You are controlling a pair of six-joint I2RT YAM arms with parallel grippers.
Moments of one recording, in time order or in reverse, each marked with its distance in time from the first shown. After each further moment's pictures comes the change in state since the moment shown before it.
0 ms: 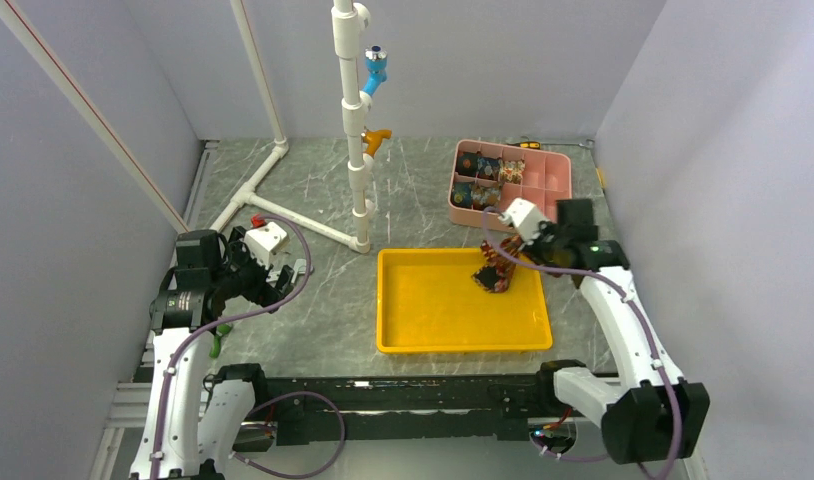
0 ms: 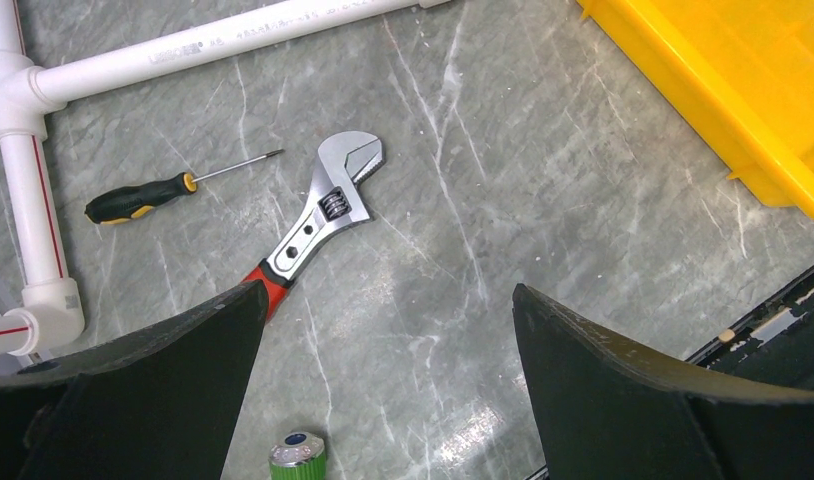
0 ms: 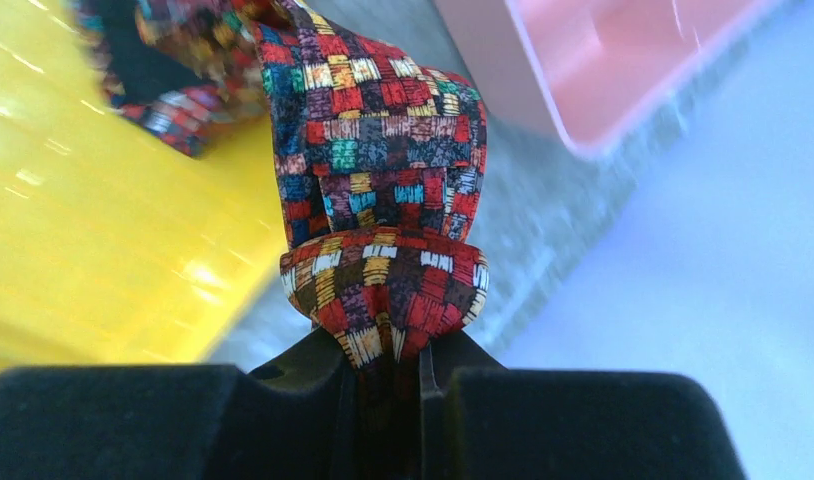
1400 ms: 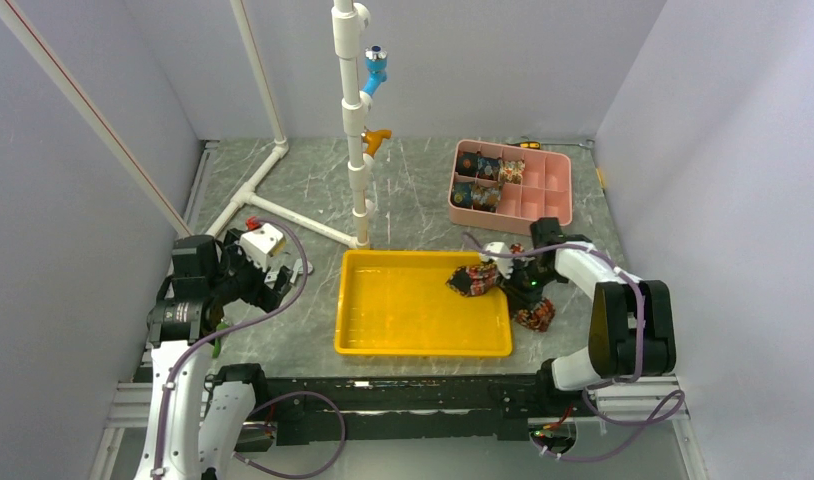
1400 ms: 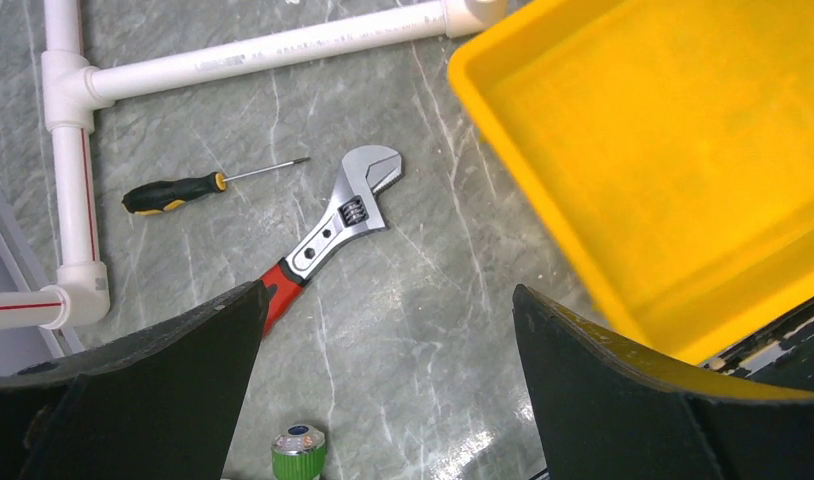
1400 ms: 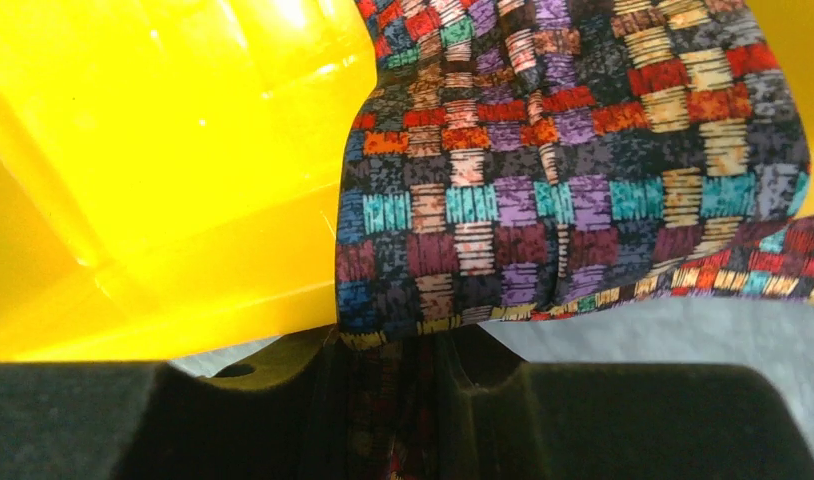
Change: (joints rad) left arm -0.002 -0.051 0.013 0.002 -0.039 -0.067; right arm -0.035 0.401 -0.136 -0.016 -0.378 -0.193
